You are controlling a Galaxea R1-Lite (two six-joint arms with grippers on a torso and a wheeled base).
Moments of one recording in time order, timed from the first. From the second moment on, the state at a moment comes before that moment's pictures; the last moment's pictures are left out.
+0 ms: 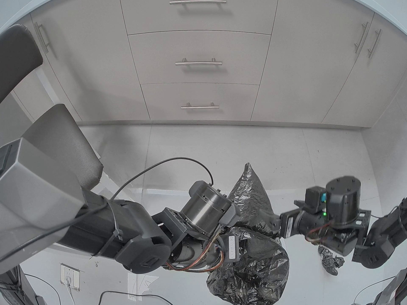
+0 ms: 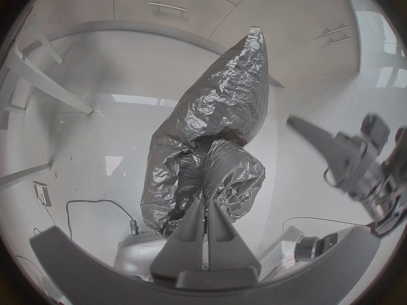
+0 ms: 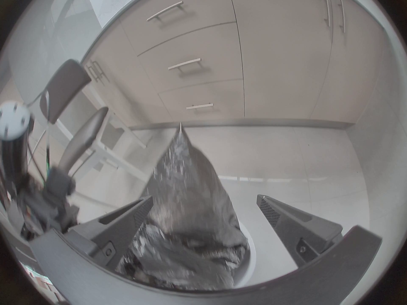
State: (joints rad) left arm -0.91 2.01 -1.03 -0.07 0.00 -0.77; right arm 0.65 1.76 -0.41 -0.93 -0.28 0.25
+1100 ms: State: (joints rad) left arm -0.91 2.01 -1.04 -0.07 -0.03 -0.77; right arm 0.67 1.94 -0.82 -0.57 -0.25 0.37
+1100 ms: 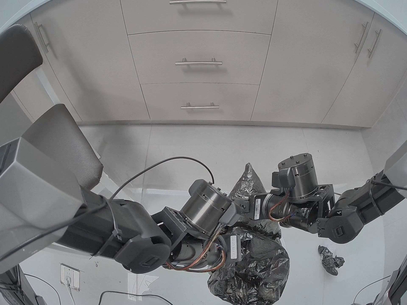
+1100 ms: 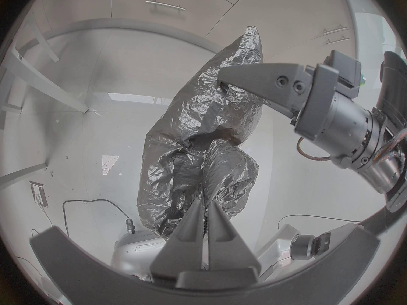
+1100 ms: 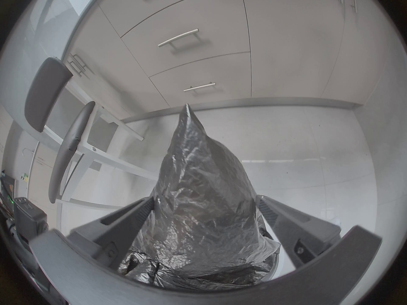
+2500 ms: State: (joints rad) left arm -0.90 2.00 -1.03 -0.08 -0.04 -0.78; right arm 0.56 2.29 -0.65 -0.76 -0.09 0.60
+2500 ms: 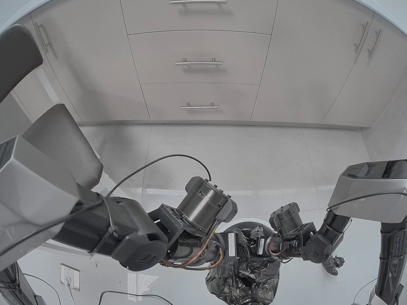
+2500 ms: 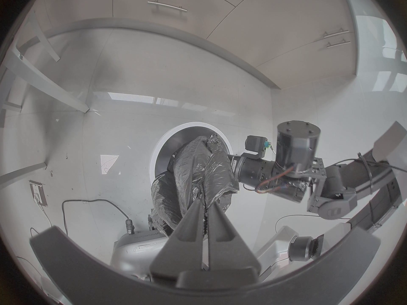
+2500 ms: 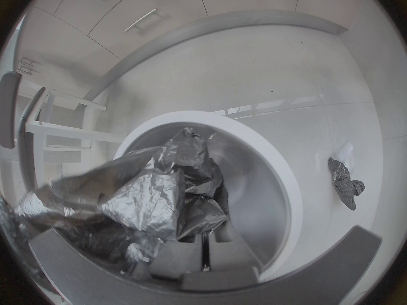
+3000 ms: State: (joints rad) left arm -0.90 2.01 -1.03 -0.13 -0.04 -0.78; right arm 0.52 2.35 -0.66 -0.76 -0.09 0.59
